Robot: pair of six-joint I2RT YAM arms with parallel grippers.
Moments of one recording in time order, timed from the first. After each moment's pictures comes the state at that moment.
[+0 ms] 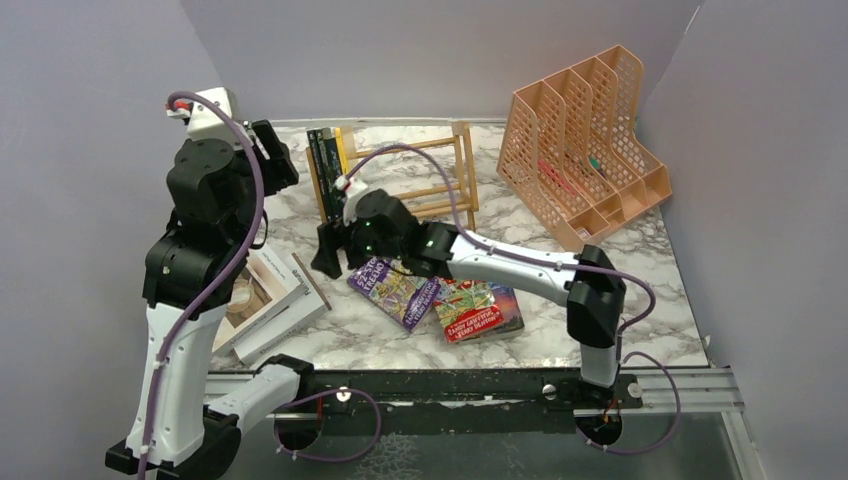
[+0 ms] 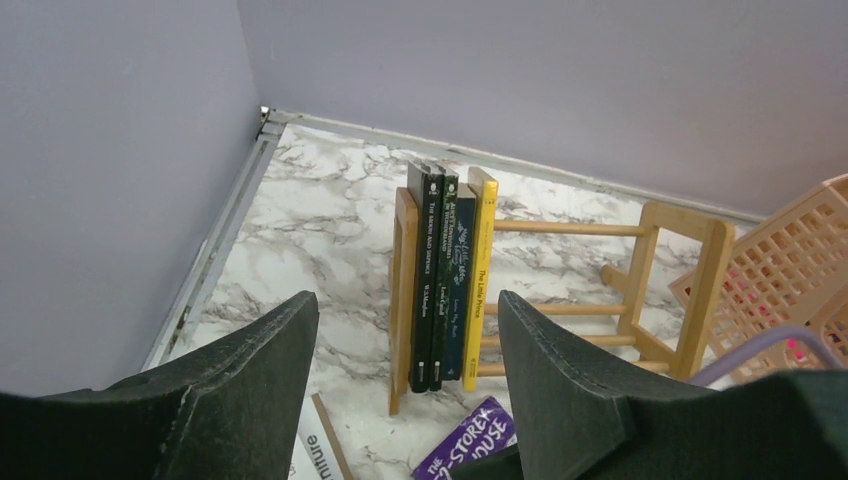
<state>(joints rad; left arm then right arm) -0.30 1.00 1.63 -0.82 -0.41 -0.24 1.10 1.89 1.63 -0.13 -0.04 0.44</state>
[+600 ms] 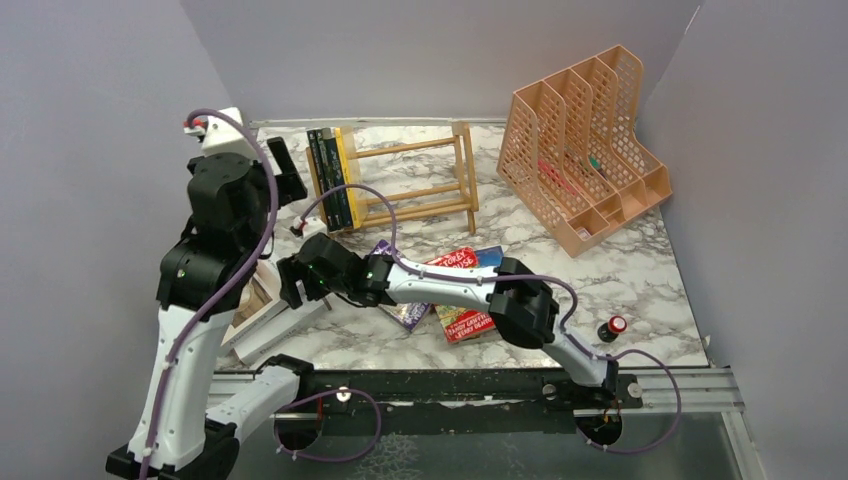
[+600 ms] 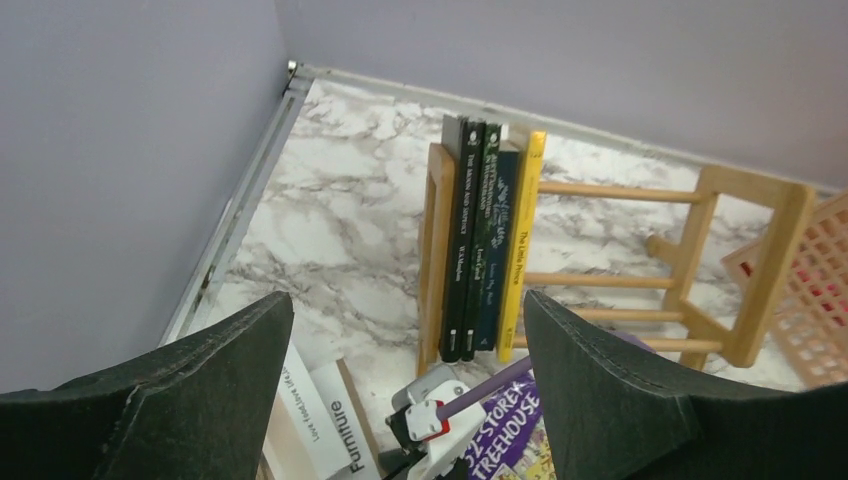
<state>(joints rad) -0.30 0.92 1.51 -0.80 -0.44 -0.24 1.26 2.27 1.91 -0.16 0.12 0.56</state>
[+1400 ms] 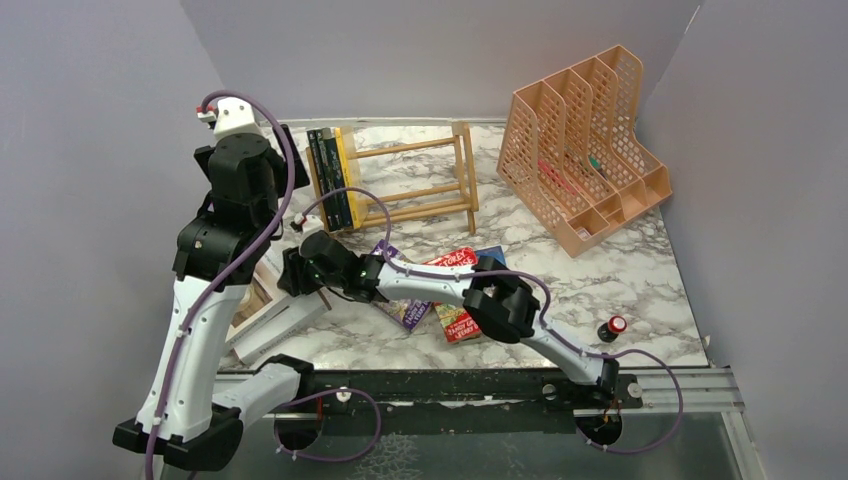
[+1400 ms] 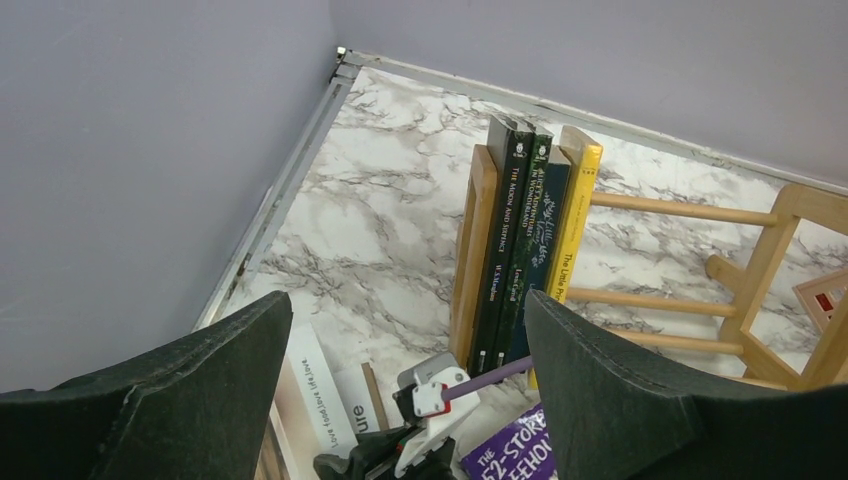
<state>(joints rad) -0.30 1.03 1.52 -0.80 -0.55 -0.25 1.22 2.46 2.04 0.01 0.07 0.59</state>
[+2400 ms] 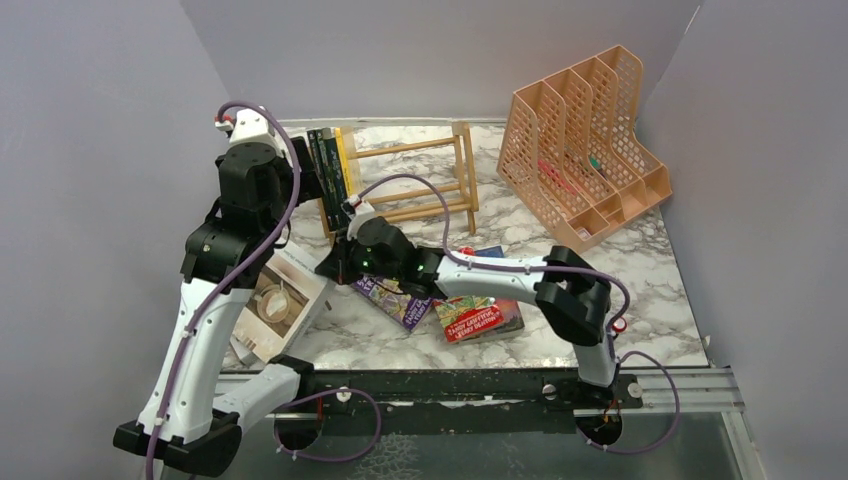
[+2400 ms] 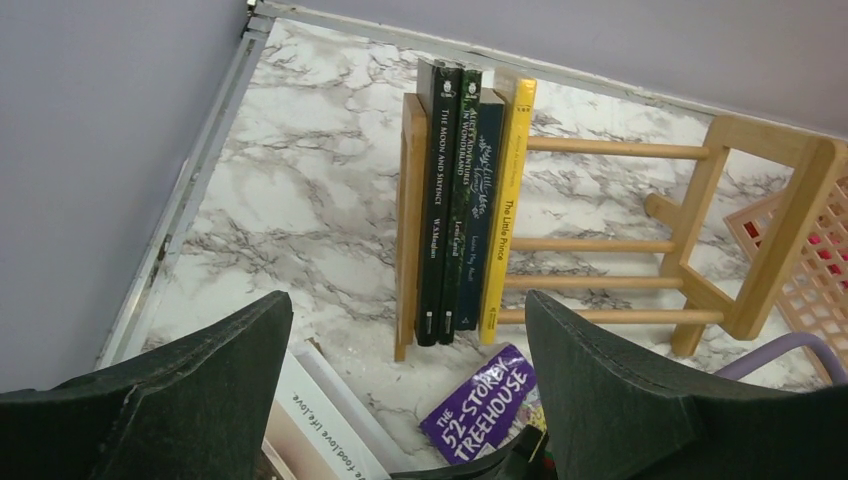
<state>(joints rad) -0.30 1.01 1.43 -0.78 -0.41 -0.30 1.16 2.02 1.49 0.23 -0.01 0.72</state>
